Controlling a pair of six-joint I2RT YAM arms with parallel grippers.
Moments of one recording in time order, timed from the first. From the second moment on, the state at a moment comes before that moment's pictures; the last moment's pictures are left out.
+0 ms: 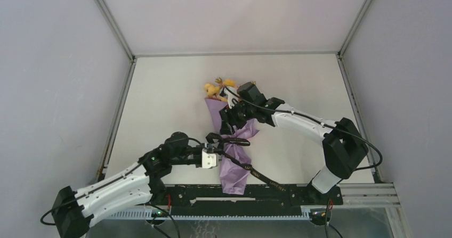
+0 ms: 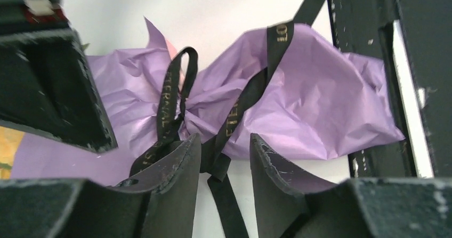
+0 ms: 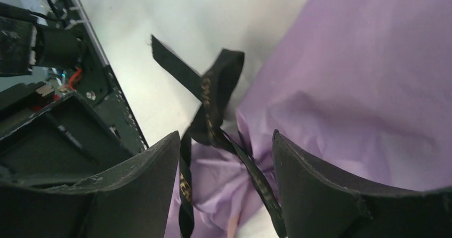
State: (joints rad) left arm -0.87 0.67 0.36 -0.11 0.47 0.60; right arm 0.78 1.62 1.16 -0.31 -0.49 0.15
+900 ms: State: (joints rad) left arm -0.61 0.99 0.47 -0.09 0.49 0.92; right arm 0.91 1.44 0.73 0.00 -0.50 0.22
